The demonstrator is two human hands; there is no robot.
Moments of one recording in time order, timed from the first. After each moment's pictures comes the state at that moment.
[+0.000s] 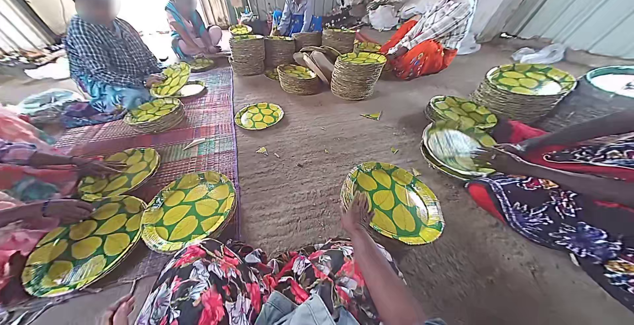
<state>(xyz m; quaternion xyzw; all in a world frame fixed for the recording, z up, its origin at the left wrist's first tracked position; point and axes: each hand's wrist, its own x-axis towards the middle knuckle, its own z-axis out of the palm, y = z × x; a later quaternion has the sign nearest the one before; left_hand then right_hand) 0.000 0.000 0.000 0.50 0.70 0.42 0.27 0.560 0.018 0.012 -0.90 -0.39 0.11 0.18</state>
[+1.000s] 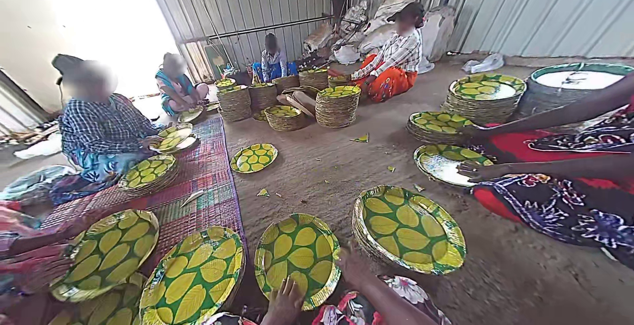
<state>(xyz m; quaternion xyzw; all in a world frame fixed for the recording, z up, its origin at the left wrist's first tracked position) 0.272 0.116 -0.055 0.87 0.40 -0.20 0.23 0.519 0.035 -0.014 -0.72 -0.66 0.20 -0.05</state>
